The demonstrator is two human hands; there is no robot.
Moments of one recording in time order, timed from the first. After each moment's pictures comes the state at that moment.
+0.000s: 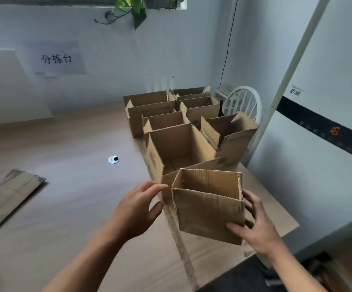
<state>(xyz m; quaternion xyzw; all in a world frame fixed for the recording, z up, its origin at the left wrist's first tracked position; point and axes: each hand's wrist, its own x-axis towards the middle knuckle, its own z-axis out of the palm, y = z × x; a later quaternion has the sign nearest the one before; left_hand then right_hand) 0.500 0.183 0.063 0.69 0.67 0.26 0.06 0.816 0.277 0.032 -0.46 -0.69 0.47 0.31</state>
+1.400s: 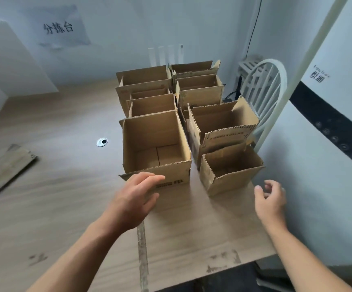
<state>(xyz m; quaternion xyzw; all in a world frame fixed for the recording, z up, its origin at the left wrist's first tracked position) 0.600 0.280 0.052 0.63 0.73 0.26 0.06 0.893 0.482 -0.030 -0.63 -0.62 0.33 0.34</state>
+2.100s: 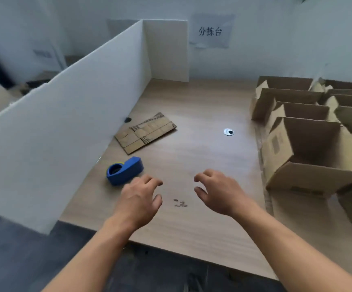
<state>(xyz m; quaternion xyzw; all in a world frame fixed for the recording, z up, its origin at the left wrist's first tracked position) 0.428 -0.094 0.068 0.34 0.93 0.14 0.03 0.523 0.126 0.061 -0.09 -0.98 0.15 0.01</state>
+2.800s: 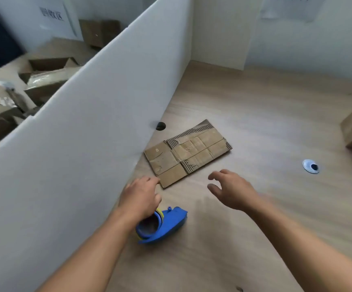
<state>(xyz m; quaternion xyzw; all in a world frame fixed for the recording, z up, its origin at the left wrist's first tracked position) 0.092 -0.103 -0.016 0.24 0.96 0.04 0.16 0.183 0.147 -0.018 -0.13 -0.96 0.19 -0.14</state>
